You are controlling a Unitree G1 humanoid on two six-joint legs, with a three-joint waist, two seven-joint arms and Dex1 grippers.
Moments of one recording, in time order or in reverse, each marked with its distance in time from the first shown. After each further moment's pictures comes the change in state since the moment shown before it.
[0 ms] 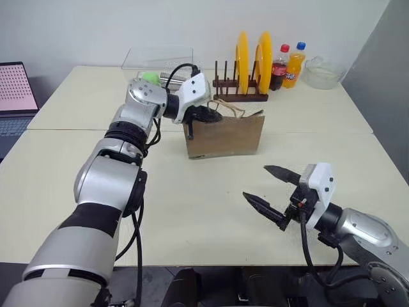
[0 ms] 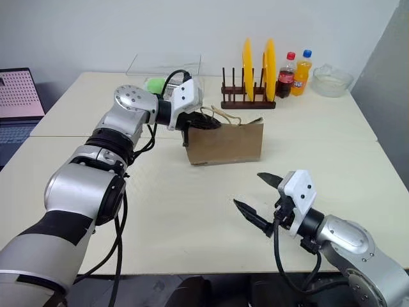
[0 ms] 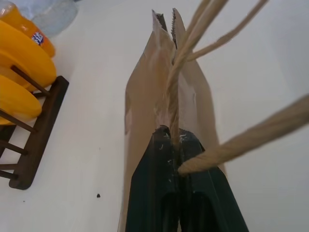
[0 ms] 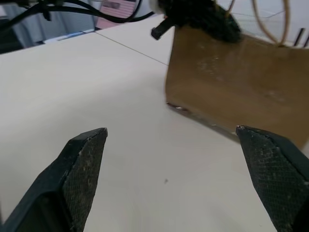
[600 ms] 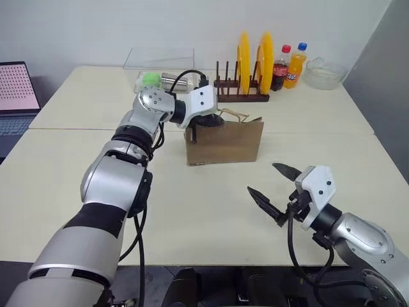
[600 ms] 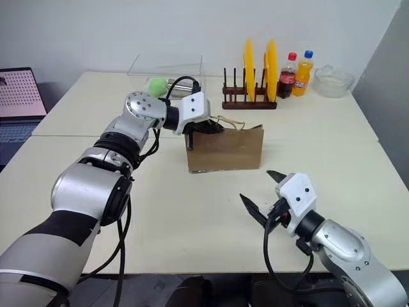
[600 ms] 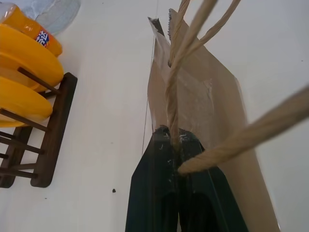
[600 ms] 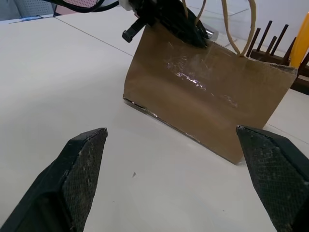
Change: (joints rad) left arm -0.007 -0.031 0.004 0.044 0.112 -0.131 0.104; right arm 0.014 0.027 0.060 -0.030 -0.109 0.004 -0.082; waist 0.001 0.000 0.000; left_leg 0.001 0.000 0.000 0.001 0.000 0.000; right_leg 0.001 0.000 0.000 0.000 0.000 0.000
